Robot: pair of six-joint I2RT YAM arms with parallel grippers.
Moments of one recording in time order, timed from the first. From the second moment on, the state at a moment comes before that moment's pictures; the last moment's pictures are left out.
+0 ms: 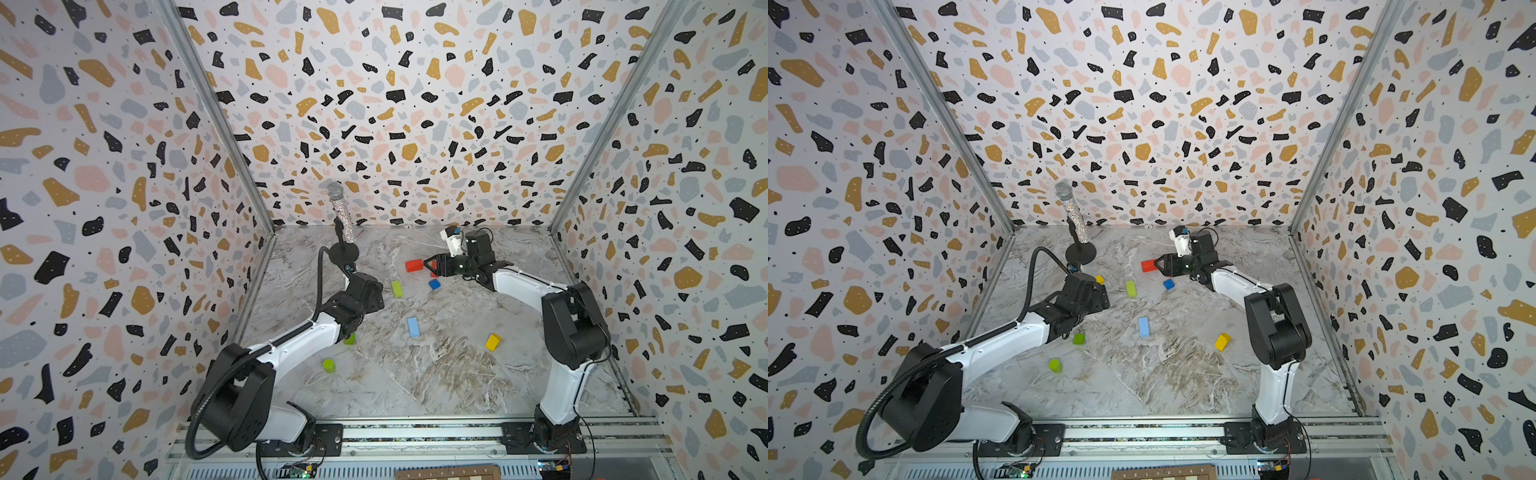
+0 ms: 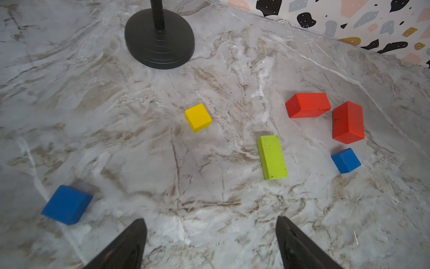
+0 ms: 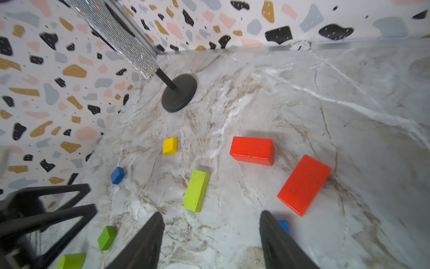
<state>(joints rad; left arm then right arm) -0.53 1.48 0.89 -0.21 -0.33 -0.59 0.38 1.81 1.22 0.09 -0.51 0.31</state>
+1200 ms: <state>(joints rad) -0.53 2.10 1.54 -0.47 -0.22 -0.59 0.32 1.20 0.48 0.42 -0.29 0.59</state>
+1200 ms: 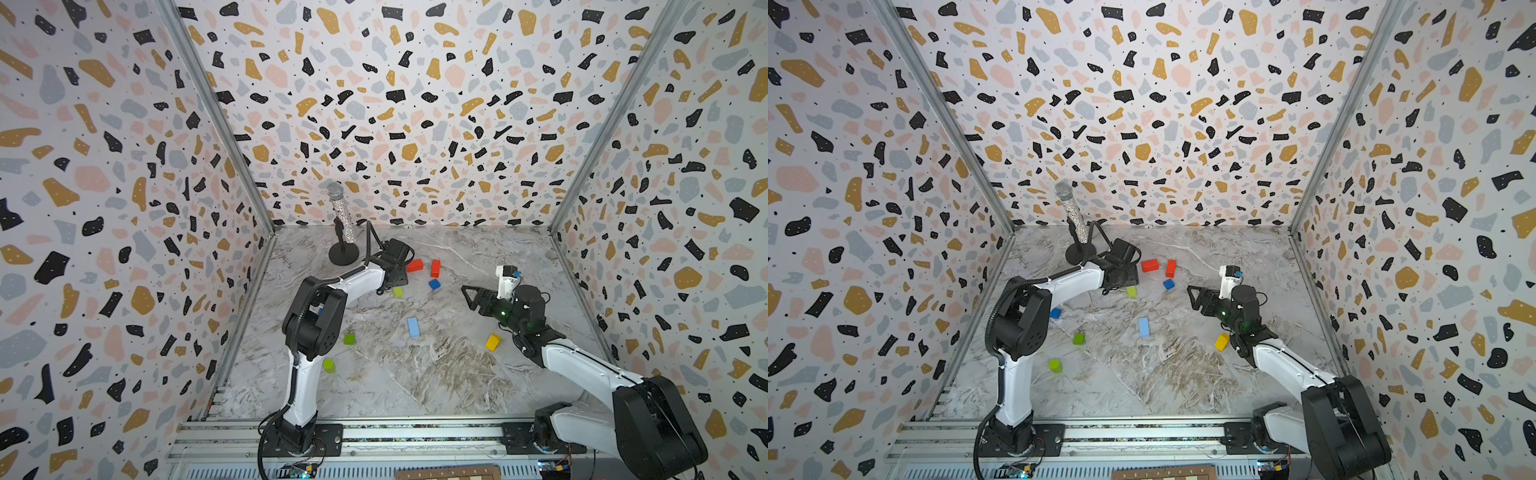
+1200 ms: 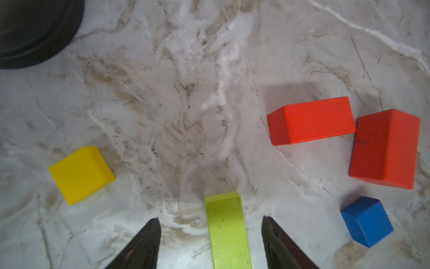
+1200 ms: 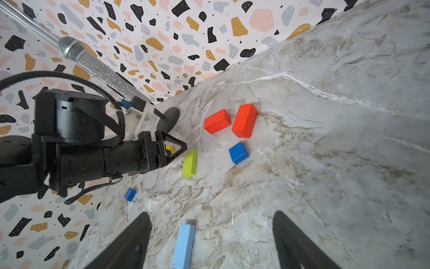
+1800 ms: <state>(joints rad) -0.54 2.19 1.62 -0.55 -0.23 -0.59 0.32 1.21 0.45 0.51 -0.35 0.61</state>
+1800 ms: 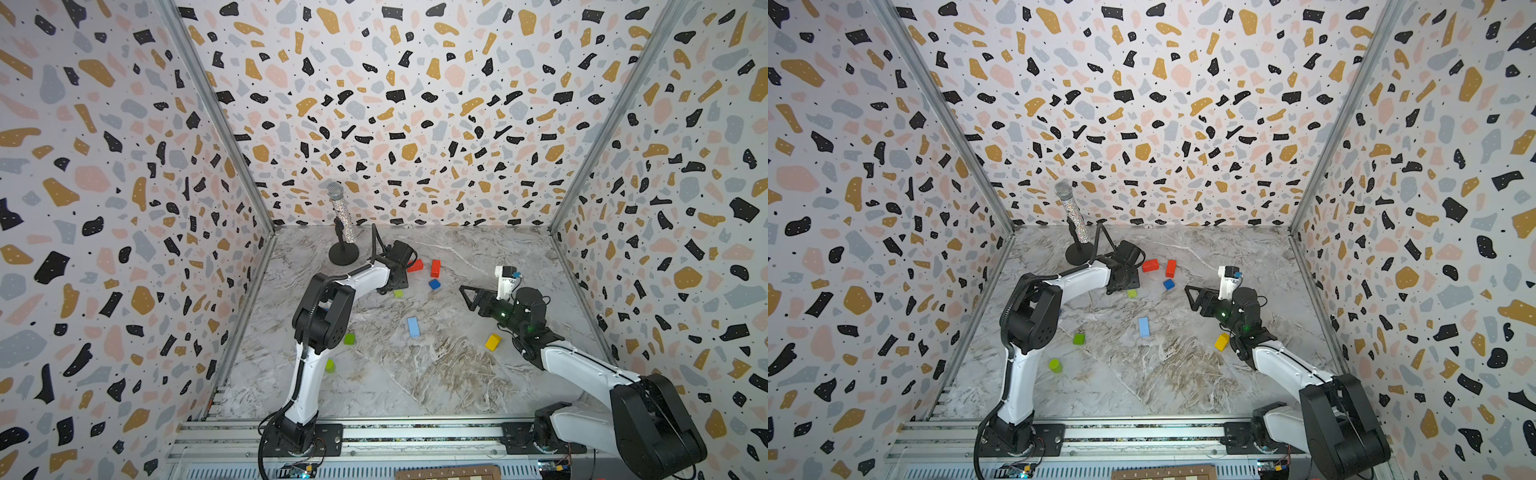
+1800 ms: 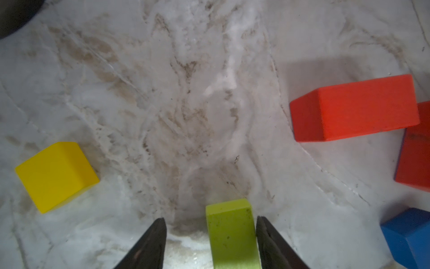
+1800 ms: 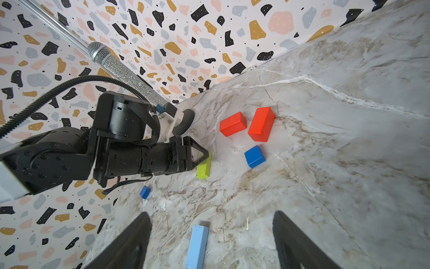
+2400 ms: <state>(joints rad) -0.54 2.19 1.62 -0.55 -0.23 -0.59 0.32 1.21 0.45 0.53 -0.37 0.62</state>
